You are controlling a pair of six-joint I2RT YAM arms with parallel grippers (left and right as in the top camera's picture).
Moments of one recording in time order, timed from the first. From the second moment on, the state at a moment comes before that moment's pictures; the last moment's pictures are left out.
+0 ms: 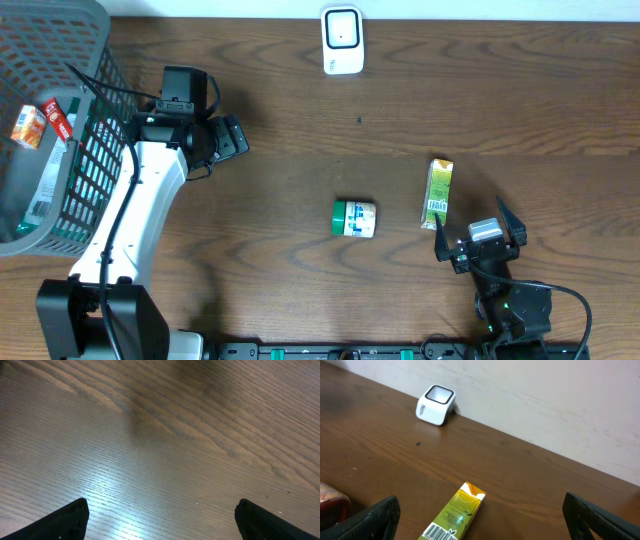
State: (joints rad) left arm -0.08 1.58 1.26 -0.86 -0.01 -0.46; right arm 0.15 0.04 0.01 -0.07 -0.05 -0.30
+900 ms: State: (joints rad) left arm -0.08 1.58 1.26 -0.86 -0.01 -0.46; right arm 0.15 0.06 0.10 -0.18 -0.12 -0.21
